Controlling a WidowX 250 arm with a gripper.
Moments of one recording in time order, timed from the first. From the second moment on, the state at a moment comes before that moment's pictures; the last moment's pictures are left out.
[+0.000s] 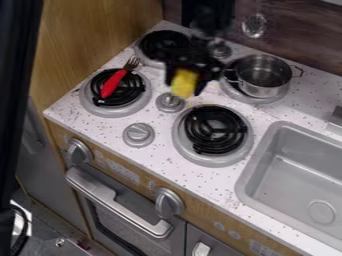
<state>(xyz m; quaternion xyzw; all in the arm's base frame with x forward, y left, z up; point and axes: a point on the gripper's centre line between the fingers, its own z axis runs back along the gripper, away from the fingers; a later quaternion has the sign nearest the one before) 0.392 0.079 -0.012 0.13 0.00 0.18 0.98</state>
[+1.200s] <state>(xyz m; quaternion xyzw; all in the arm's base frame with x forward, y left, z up) 0.420 0.146 -0.048 0.07 0.02 0.17 0.98</state>
